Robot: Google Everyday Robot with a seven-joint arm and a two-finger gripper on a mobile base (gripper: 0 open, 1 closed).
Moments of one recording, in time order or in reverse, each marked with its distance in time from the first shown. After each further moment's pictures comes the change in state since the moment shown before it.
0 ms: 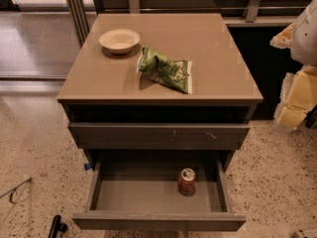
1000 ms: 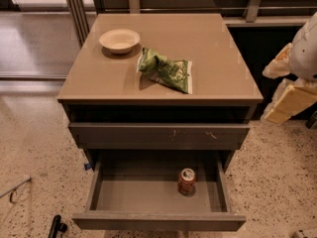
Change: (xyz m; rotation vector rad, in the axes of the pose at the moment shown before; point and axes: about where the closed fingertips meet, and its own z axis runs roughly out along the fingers) arm 0.005 0.005 0.021 0.005 -0.029 0.015
